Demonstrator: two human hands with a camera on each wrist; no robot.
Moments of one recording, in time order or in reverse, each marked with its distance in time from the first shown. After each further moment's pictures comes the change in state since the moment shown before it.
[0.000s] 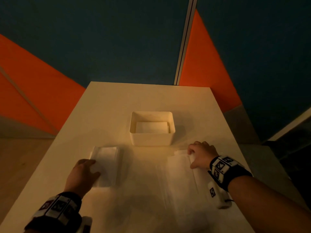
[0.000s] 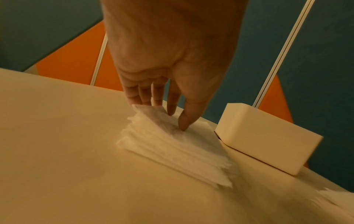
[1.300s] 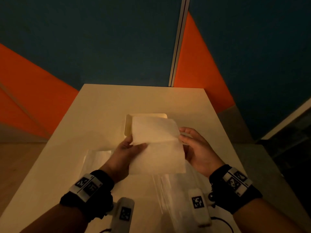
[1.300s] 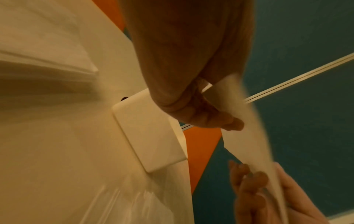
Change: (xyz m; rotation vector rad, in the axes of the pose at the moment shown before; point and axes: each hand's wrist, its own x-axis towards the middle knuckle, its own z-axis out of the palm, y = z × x) left_hand -0.021 0.159 -0.003 -1.374 -0.560 0.070; right_hand -0.056 -0.049 -0.043 1.854 0.087 -0.152
